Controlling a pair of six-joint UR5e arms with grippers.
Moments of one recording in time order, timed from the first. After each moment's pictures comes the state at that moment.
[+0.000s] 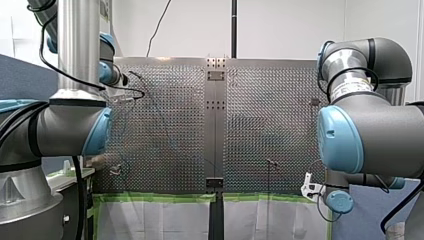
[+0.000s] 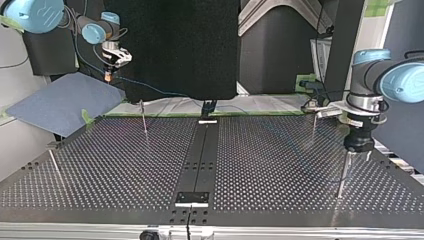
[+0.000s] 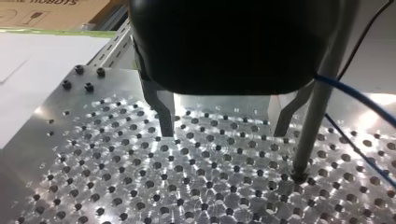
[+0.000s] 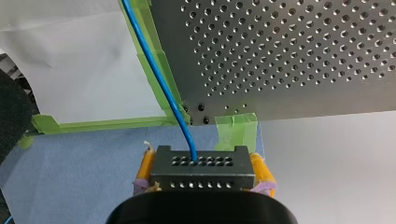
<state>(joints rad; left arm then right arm) 0.31 -1.58 -1.86 -2.80 -1.34 -3.39 1.56 -0.55 1.91 -1.13 1.44 1.75</state>
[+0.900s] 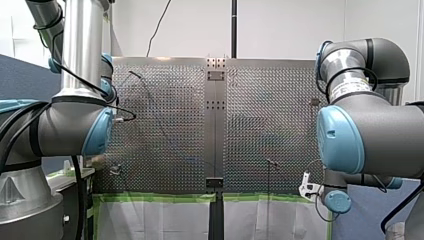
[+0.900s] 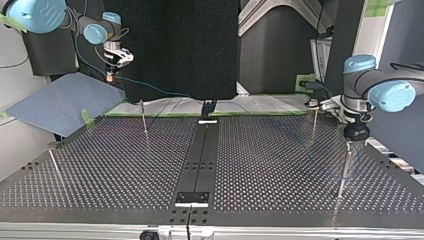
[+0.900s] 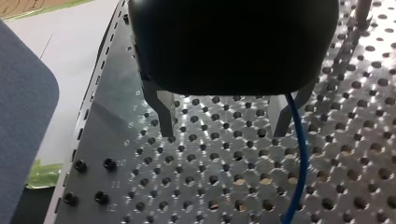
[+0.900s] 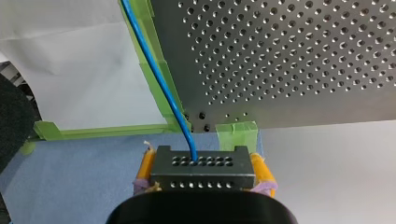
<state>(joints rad) 0.33 -1.74 -1.86 -2.81 -1.50 -3.19 1.57 -0.55 1.91 -1.13 1.44 1.74</state>
